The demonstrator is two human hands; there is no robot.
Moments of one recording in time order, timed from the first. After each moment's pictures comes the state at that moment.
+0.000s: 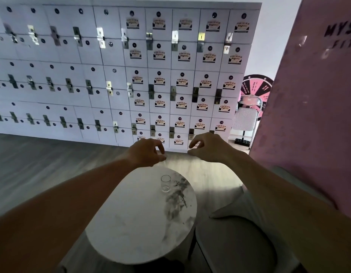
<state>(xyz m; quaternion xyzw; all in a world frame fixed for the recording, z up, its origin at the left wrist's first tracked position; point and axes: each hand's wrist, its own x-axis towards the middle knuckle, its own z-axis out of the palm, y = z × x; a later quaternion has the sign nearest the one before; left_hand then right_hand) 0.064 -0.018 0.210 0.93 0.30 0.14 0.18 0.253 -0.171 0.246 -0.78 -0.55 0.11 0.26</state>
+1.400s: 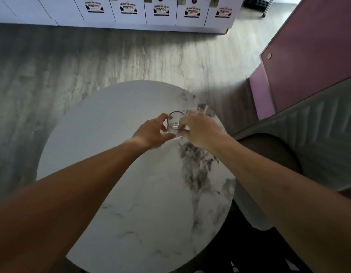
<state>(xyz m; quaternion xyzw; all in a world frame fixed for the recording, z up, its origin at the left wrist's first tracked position) 0.203 0.232 -0.176 0.86 0.32 -0.09 0.39 0.327 0.112 -0.124 -0.83 -0.50 0.23 0.05</state>
